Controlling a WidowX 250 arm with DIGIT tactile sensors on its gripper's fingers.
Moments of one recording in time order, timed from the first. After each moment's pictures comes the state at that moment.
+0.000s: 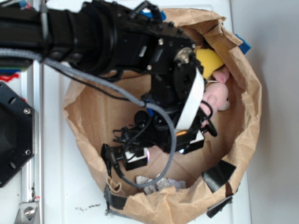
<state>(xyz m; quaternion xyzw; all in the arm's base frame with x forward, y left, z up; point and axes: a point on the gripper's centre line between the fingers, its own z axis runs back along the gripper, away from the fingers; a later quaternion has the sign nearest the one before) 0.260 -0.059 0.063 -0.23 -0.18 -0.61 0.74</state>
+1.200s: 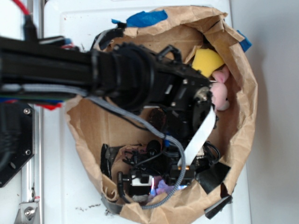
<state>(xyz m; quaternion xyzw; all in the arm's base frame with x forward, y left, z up) 0.265 -0.100 0.043 -0.28 -0.21 -0.70 0.62</state>
